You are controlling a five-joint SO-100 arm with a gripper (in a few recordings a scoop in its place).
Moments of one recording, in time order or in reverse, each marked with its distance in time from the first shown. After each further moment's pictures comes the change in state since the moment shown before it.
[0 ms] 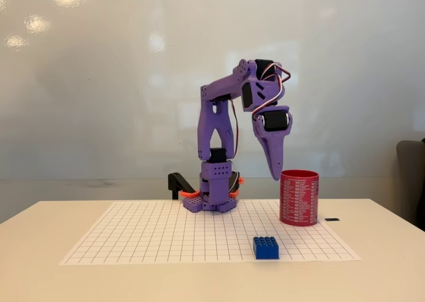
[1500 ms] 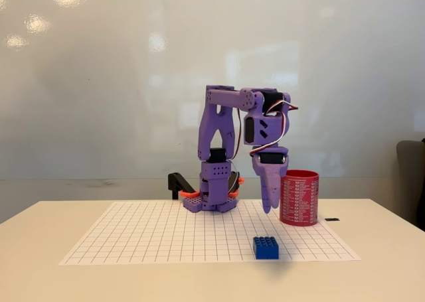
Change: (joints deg) arm 0.5 -14.6 5.3 -0.4 2.5
